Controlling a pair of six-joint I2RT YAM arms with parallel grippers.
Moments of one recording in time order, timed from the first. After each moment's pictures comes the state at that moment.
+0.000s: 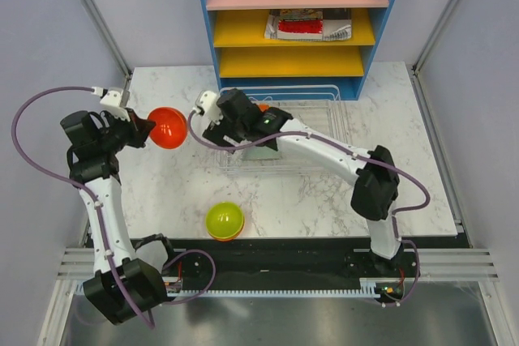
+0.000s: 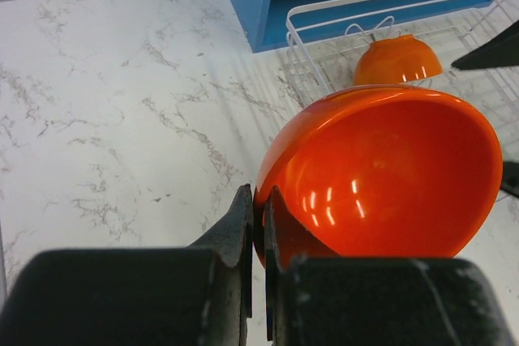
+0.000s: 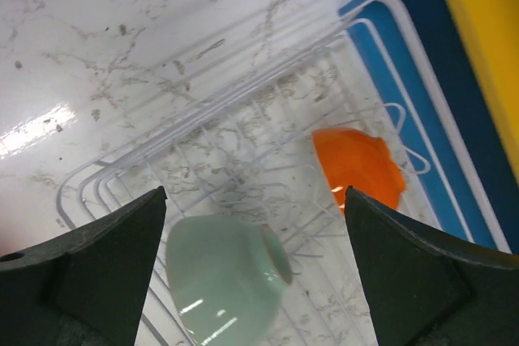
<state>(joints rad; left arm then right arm) 0.45 0.97 0.97 -0.40 0.79 0.18 0.97 2.01 1.89 -0.56 0.19 -0.31</state>
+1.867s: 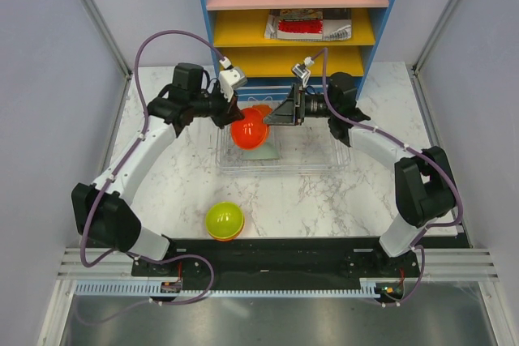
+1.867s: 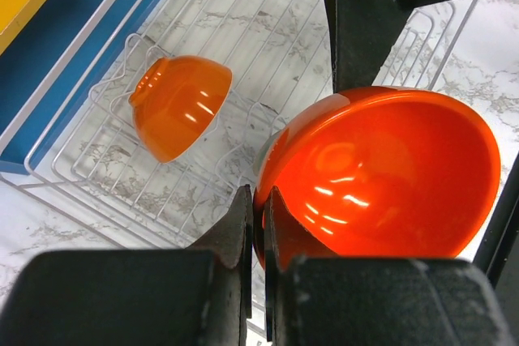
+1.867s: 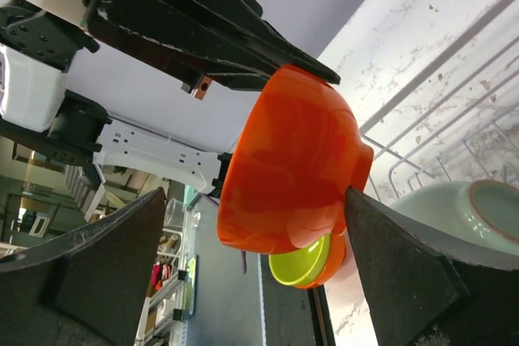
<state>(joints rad) -0.35 1.47 1.39 -0.54 0.61 0.35 0.40 1.68 1.15 0.51 -1.10 0.95</state>
